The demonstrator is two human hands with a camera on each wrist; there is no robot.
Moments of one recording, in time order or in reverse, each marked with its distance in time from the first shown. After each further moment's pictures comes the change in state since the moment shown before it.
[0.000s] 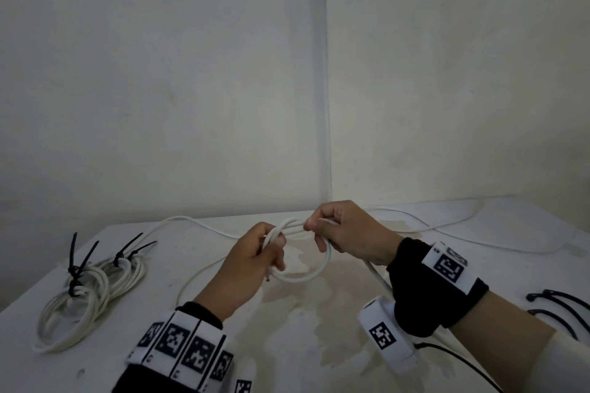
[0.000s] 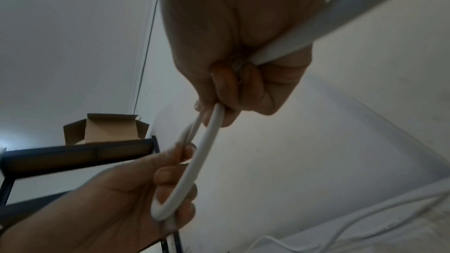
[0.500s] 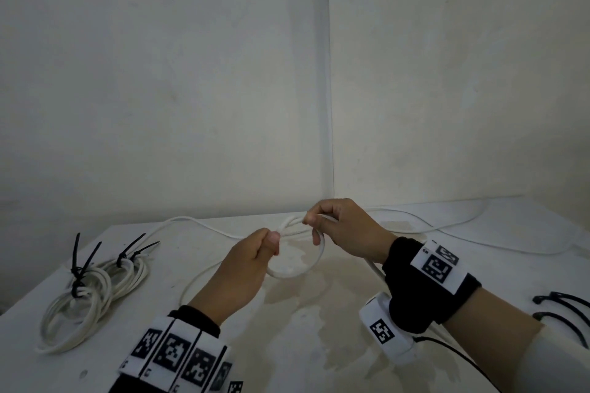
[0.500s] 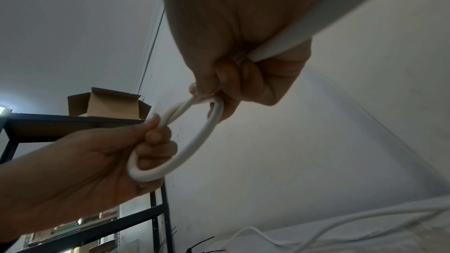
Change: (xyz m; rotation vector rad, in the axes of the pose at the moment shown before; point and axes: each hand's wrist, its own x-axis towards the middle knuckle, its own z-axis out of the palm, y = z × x) left_hand -0.002 0.002 -0.007 0.333 0.048 0.088; right_hand 0.014 0.005 0.004 -0.063 0.073 -0.077
